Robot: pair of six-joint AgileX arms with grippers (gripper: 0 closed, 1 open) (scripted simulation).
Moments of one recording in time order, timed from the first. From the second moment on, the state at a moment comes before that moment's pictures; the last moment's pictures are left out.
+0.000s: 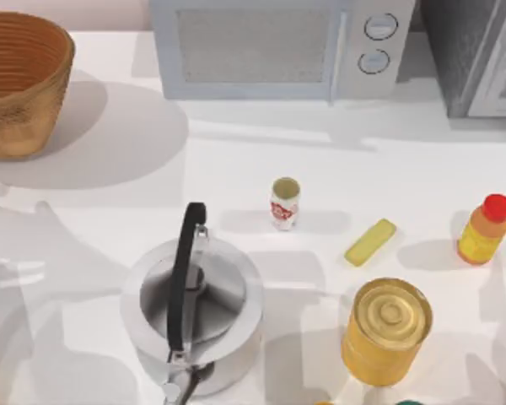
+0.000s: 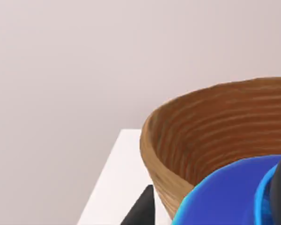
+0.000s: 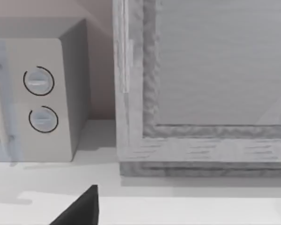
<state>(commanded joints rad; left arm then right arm) 0.42 1.61 0.50 1.02 0.24 0.14 0.00 0.00 0.00 0.00 0.00 0.00</state>
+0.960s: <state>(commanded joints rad) 0.22 1.61 1.30 -0.03 0.23 0.07 0.00 0.00 0.00 0.00 0.00 0.00</state>
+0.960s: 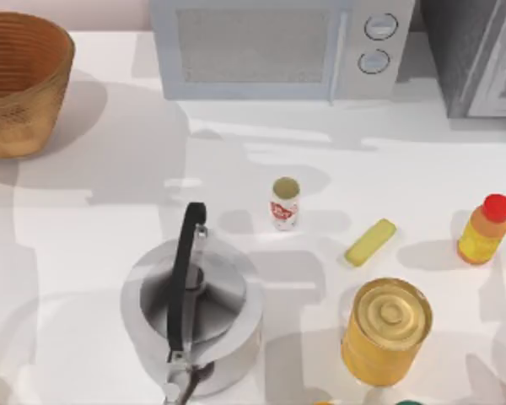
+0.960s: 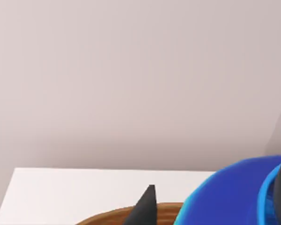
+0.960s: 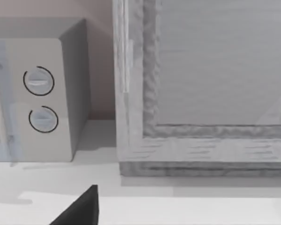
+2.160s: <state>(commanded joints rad) 0.18 1.81 1.34 0.12 0.20 0.06 0.00 0.00 0.00 0.00 0.00 0.00</state>
